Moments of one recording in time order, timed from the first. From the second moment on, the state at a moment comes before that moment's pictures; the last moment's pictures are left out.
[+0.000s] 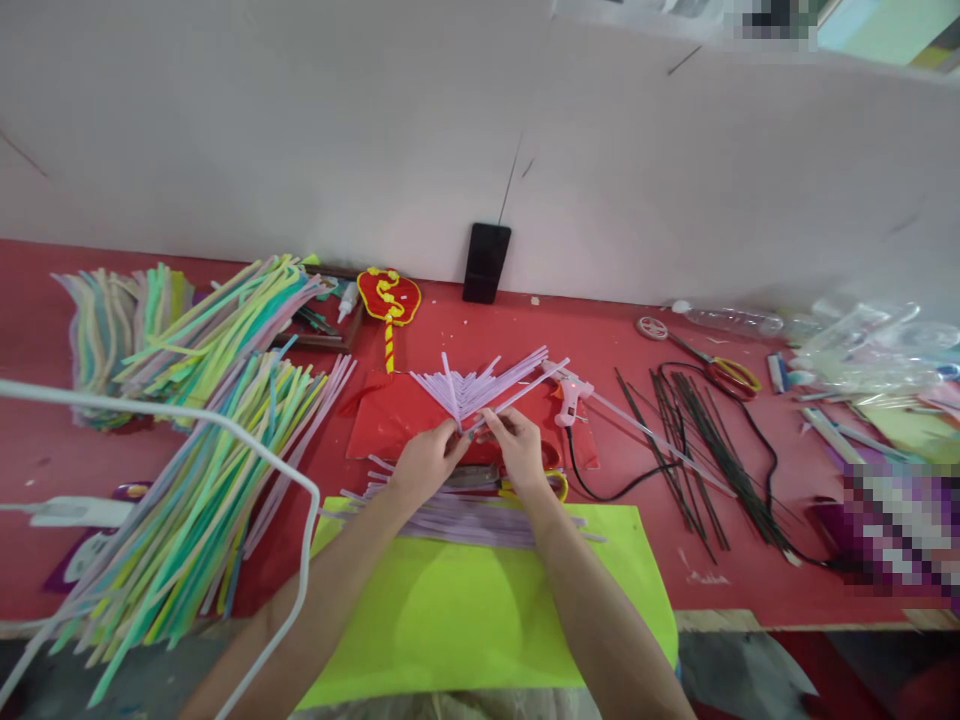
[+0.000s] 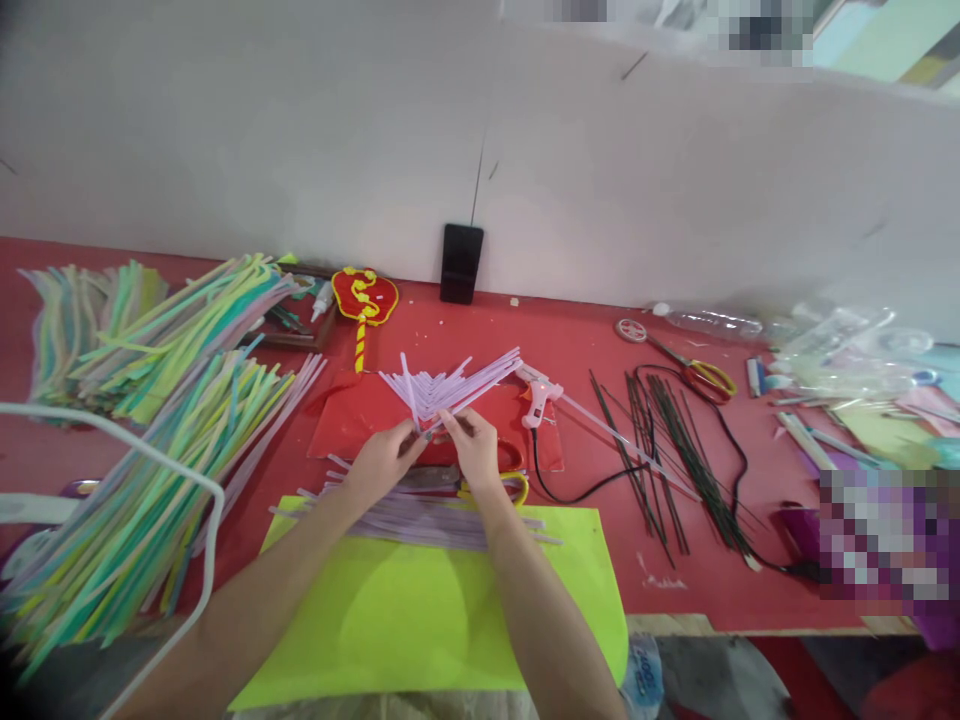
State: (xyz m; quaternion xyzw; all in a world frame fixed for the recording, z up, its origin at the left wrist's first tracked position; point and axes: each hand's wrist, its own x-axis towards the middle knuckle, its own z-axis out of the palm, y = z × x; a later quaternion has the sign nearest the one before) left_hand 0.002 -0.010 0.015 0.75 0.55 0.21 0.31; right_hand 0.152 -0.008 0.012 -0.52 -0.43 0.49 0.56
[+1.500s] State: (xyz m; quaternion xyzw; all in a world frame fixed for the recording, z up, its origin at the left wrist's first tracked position) left_hand -0.001 -0.014 0.015 0.77 0.55 0.22 0.23; right_hand 0.144 -0.011 0.017 -0.53 -0.46 0.45 0.55
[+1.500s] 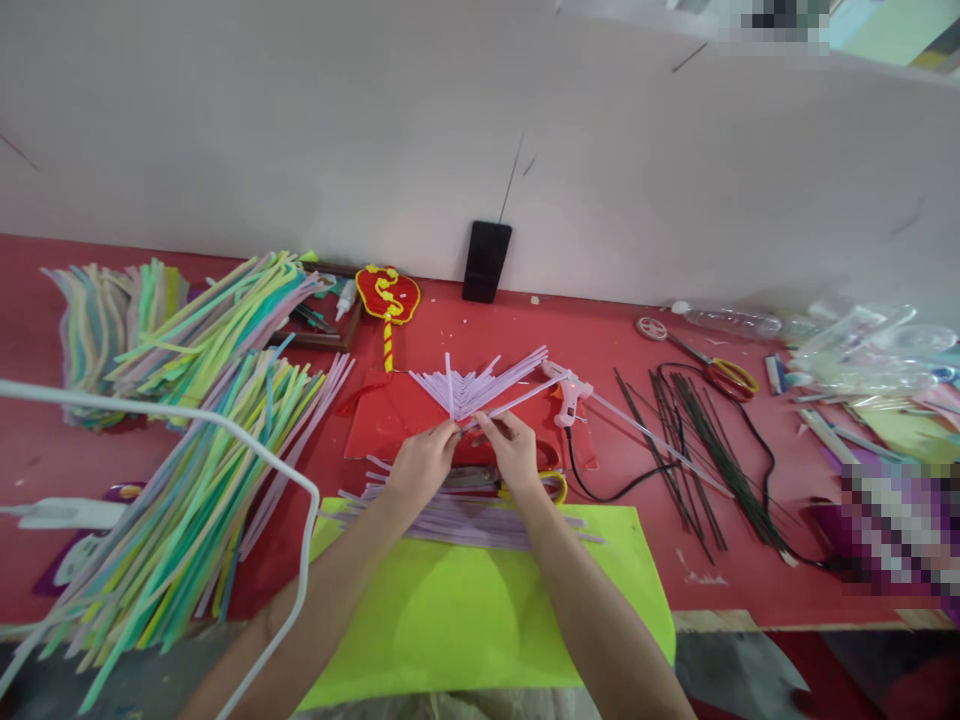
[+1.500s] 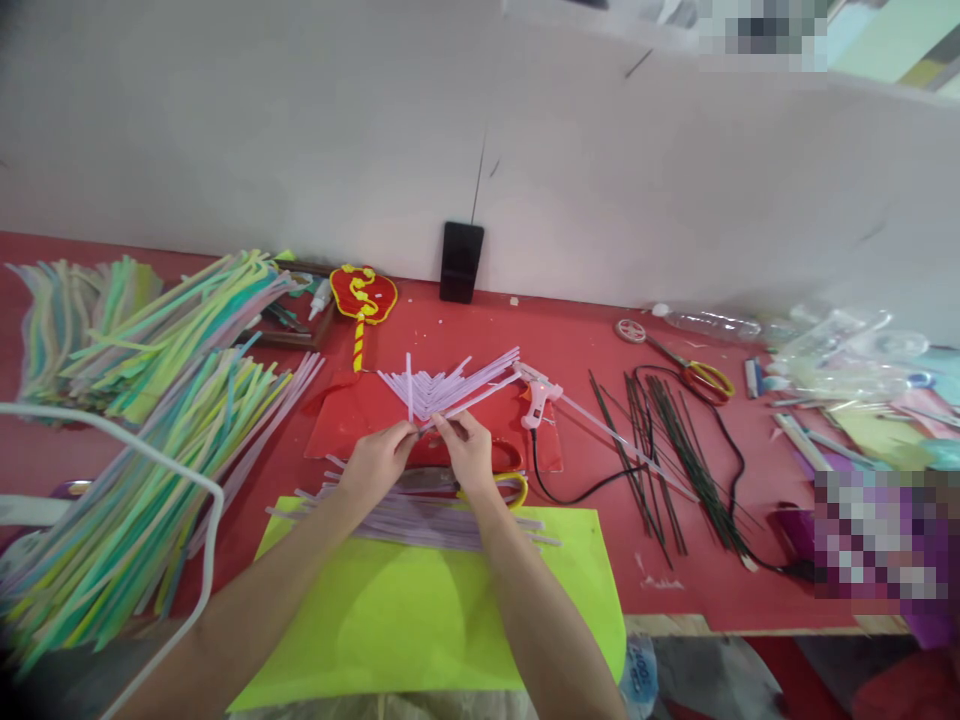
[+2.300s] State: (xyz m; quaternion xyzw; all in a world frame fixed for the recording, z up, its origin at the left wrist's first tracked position) left_hand 0.000 -0.013 0.010 0.81 0.49 0.32 0.12; right_hand 0.162 -0.001 0.006 -0.55 -0.36 0.45 0.60
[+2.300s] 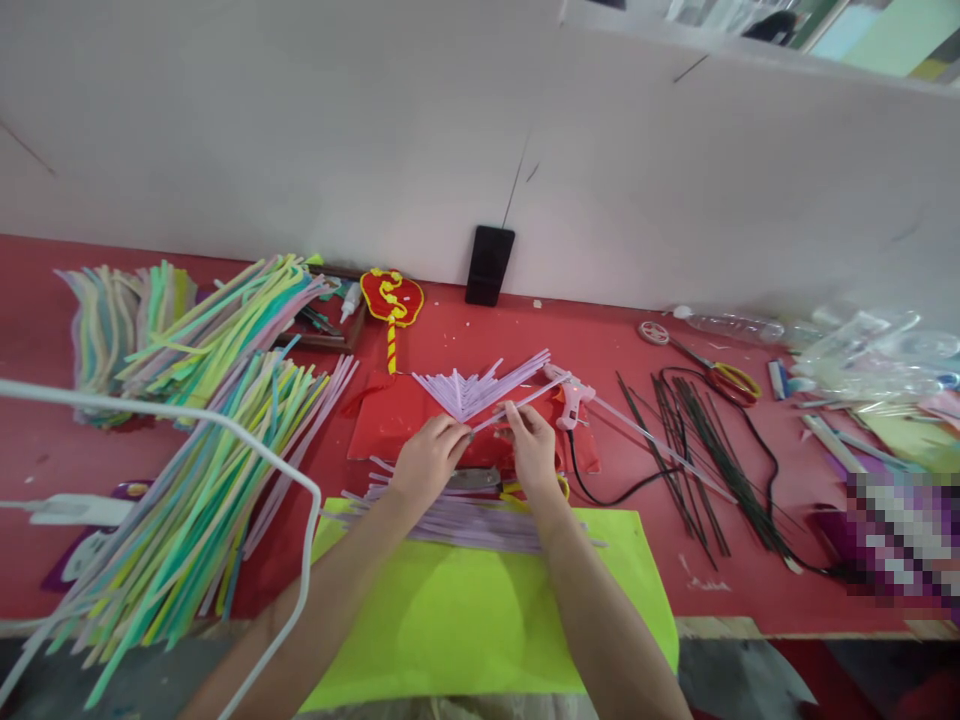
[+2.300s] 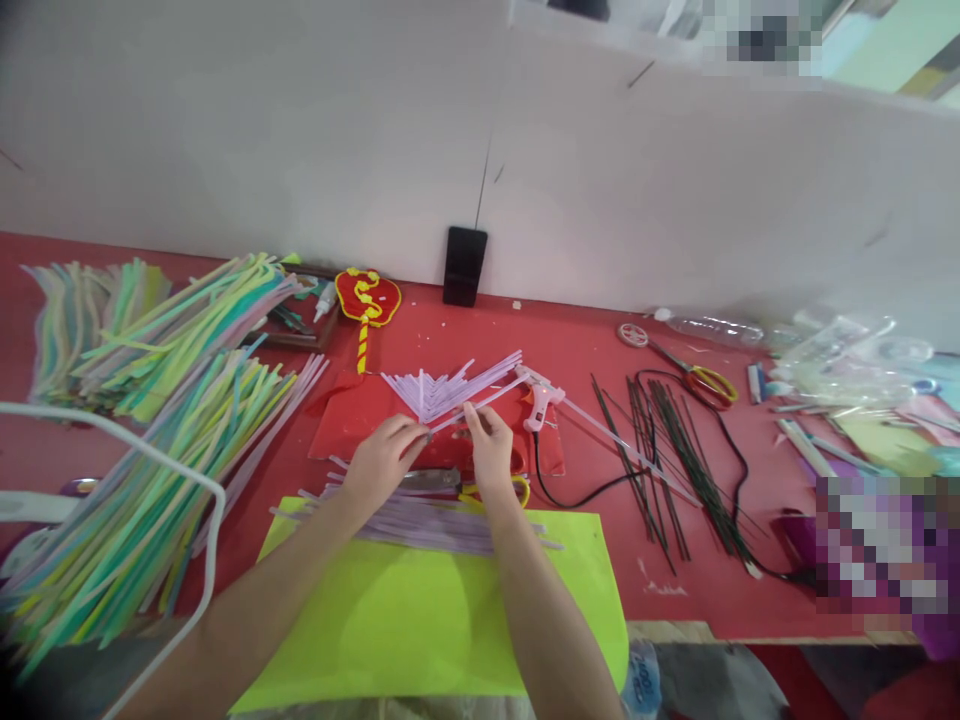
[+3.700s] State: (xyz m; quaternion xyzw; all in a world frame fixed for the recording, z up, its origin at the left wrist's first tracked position) left_hand -0.008 0.008 -0.012 0.85 0.44 0.26 0.09; right_hand 0.165 0.001 -0.012 -0.48 -0.77 0.22 0.35
